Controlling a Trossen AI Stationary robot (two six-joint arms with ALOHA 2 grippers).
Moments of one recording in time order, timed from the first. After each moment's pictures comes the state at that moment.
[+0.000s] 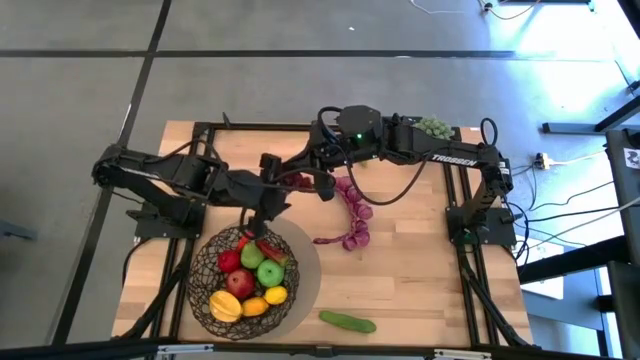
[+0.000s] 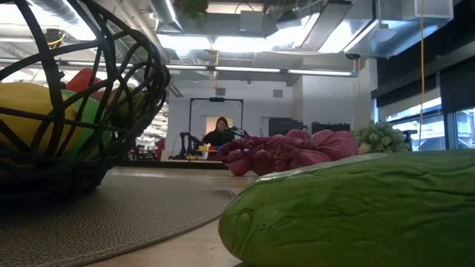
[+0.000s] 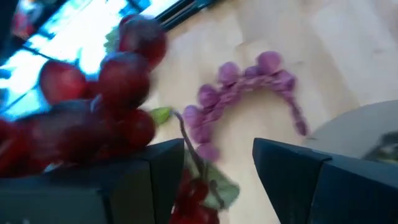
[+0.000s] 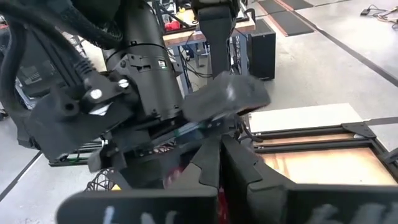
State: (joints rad) left arm -0.25 1.34 1.53 -0.86 -0.46 0.34; right arm -0.07 1.79 1.94 -0.40 -0.23 0.15
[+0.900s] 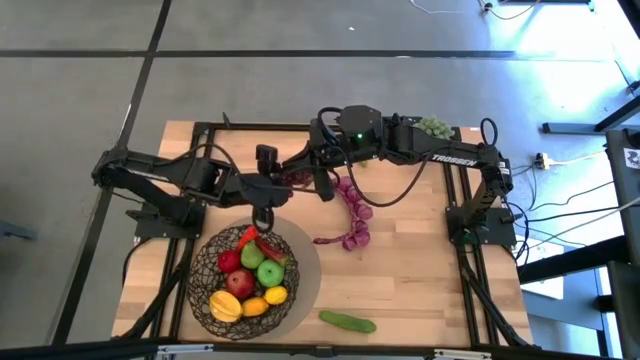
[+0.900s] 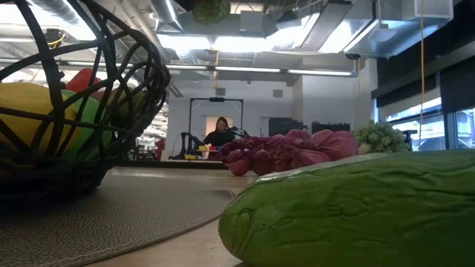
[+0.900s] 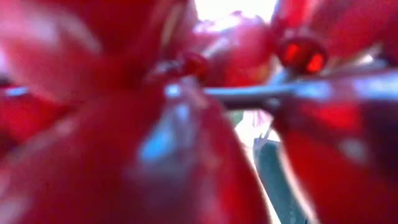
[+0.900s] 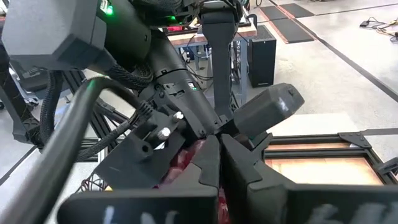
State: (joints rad) left arm -0.21 1.34 1.43 -0.84 -0.70 0.38; right arm -0.07 1.79 1.94 -0.38 -0.23 0.10
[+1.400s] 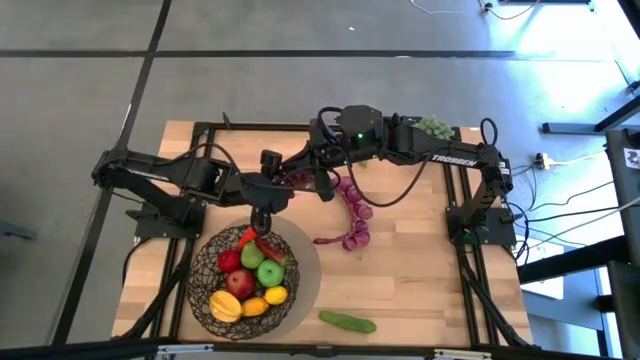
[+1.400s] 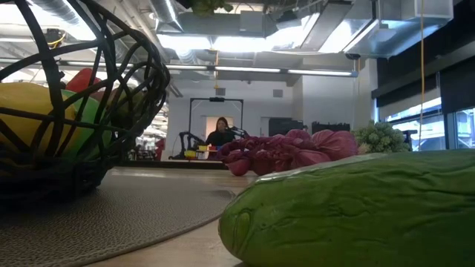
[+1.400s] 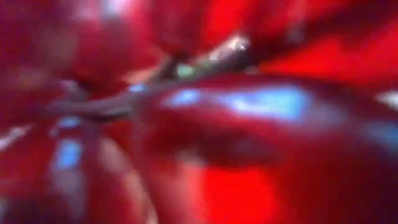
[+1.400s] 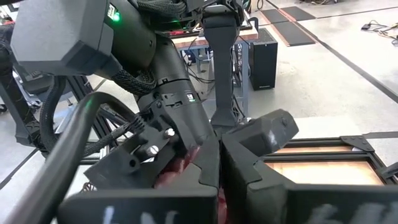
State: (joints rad) left arm -0.20 1.34 1.43 -0.84 -0.56 0.39; right arm -0.07 1.79 1.94 -0.37 -0.24 0.10
